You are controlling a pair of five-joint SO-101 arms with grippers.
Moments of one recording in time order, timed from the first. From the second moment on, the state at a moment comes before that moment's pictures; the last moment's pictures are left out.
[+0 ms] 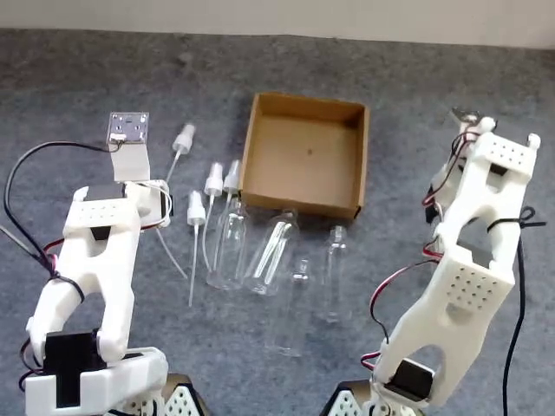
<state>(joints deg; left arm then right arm) -12.5 -11.9 40.2 46.2 2.4 20.6 37.7 -34.9 92.6 25.7</state>
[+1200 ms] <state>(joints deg) -12.5 -11.9 40.2 46.2 2.4 28.3 52.1 -52.3 99.8 27.6</state>
